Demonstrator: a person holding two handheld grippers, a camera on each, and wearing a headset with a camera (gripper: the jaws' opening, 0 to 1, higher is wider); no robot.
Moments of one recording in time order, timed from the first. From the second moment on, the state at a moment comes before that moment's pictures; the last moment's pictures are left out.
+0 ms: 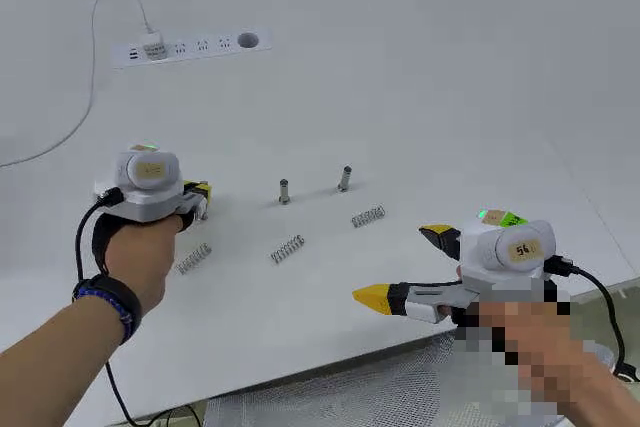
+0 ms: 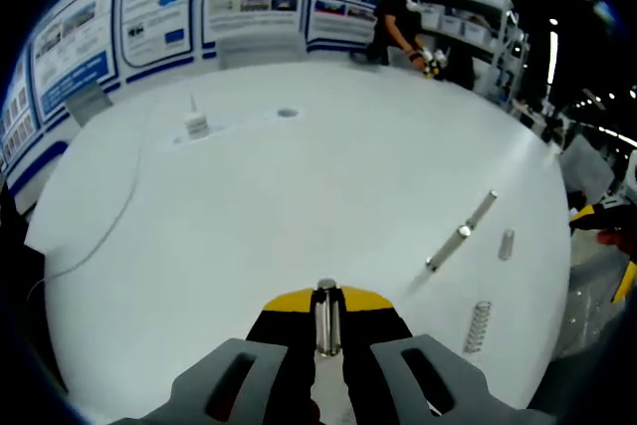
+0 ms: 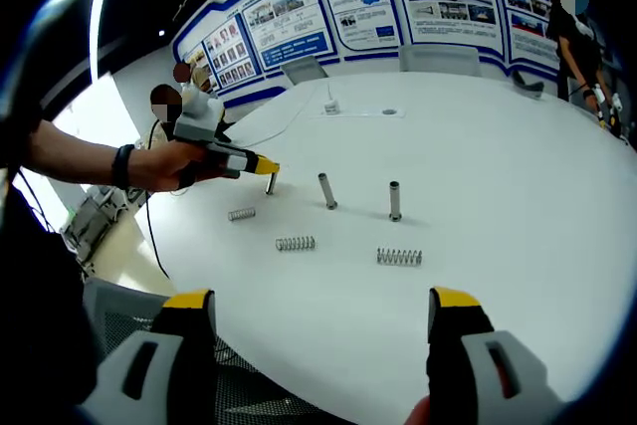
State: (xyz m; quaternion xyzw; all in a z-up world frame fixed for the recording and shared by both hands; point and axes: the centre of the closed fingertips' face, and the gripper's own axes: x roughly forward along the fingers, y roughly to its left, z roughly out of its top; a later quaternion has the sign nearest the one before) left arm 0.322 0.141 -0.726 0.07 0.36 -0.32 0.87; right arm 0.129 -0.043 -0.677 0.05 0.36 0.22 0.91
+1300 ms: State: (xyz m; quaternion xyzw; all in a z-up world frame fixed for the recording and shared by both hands) left arm 0.312 0.141 -0.716 0.10 0.34 -0.33 0.88; right arm 0.128 -0.040 -0.678 0.05 0.36 0.22 0.91
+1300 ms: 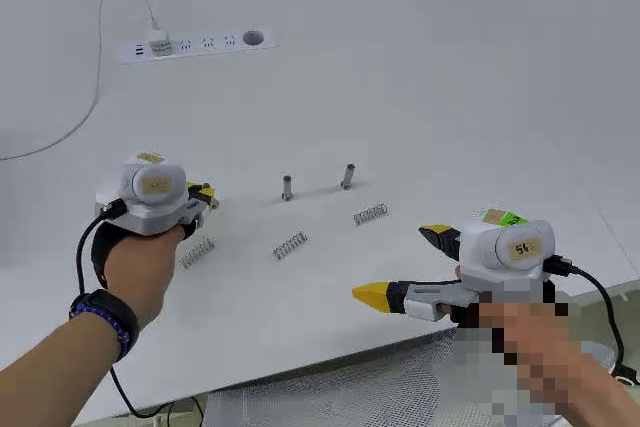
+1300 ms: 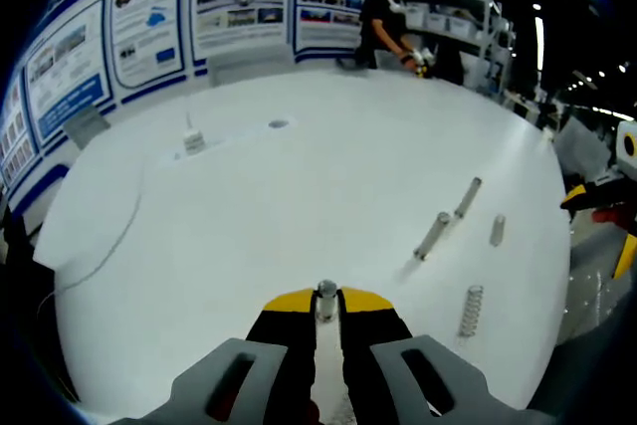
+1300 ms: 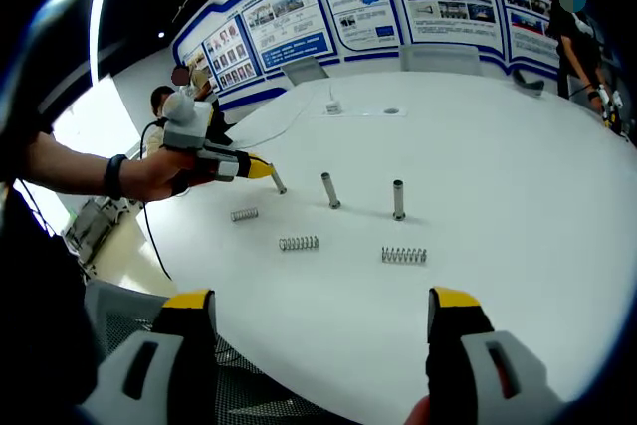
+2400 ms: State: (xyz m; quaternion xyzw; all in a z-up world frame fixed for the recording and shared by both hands) left arm 0.296 0.121 -0.716 0.11 0.33 -0.36 0.87; right arm 0.124 -0.039 -0.680 0.06 0.36 0.22 0.90
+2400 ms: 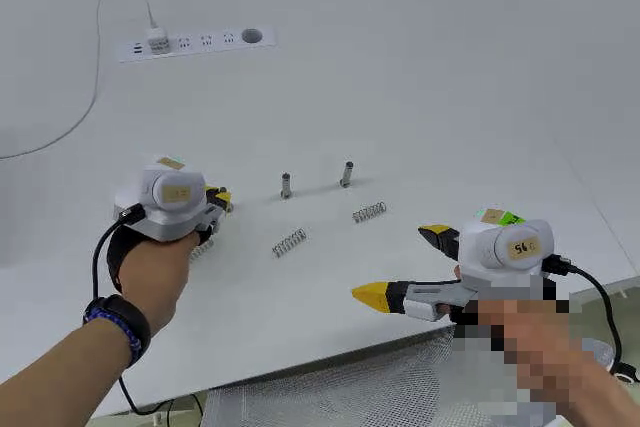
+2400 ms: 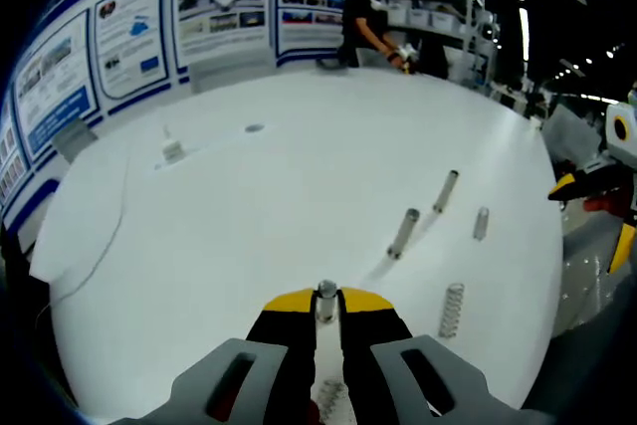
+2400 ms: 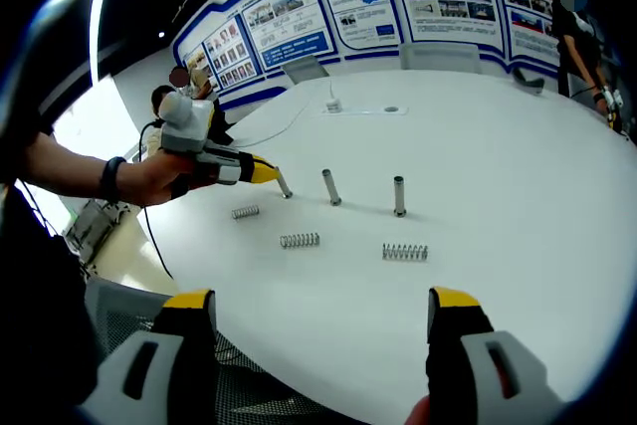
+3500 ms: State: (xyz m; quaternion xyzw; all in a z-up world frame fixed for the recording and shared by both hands) left arm 0.291 0.131 -0.732 0.11 0.34 -0.35 0.87; right arm 0.124 -0.038 -0.682 0.06 0.36 0.22 0.90
